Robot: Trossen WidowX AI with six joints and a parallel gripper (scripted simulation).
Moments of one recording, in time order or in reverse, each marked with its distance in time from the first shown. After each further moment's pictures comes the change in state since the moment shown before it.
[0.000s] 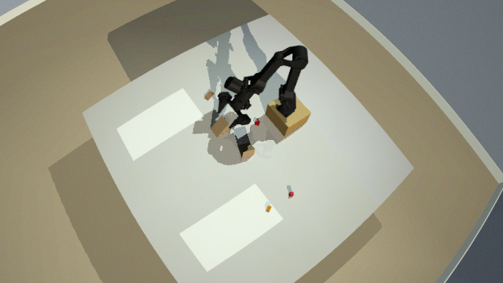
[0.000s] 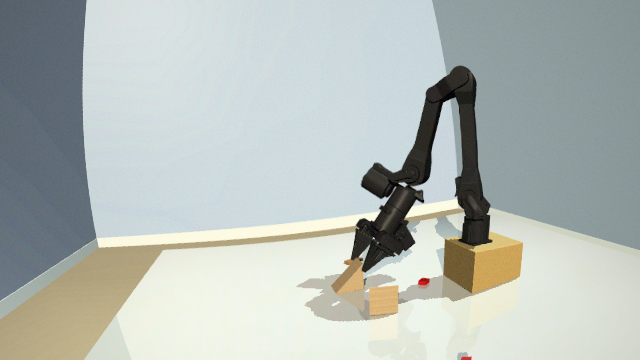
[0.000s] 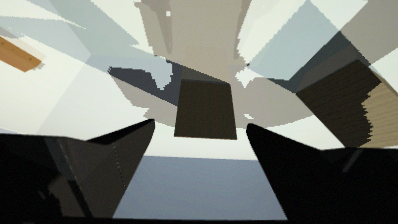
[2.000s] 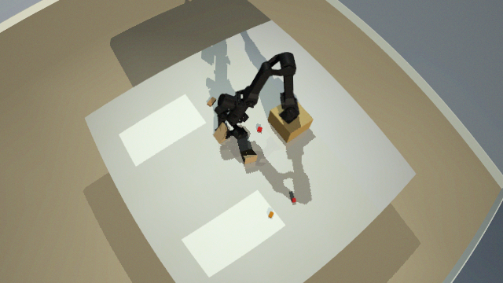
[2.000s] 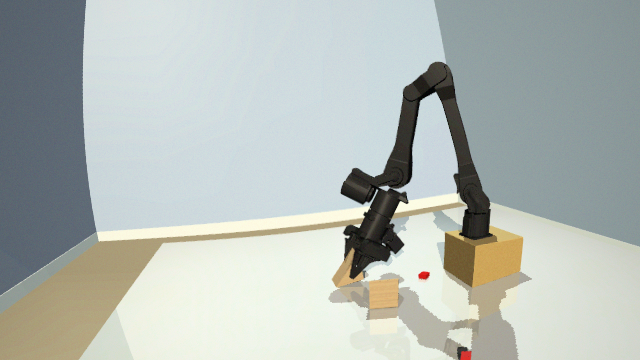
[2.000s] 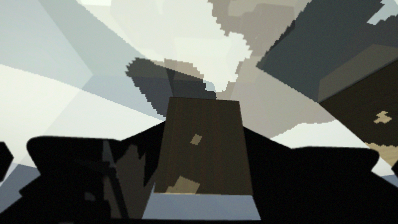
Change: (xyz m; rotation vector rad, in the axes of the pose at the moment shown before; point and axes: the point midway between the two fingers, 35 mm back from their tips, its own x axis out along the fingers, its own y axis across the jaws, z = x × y) arm 0.042 -0.006 -0.003 0.016 -0.137 -0.005
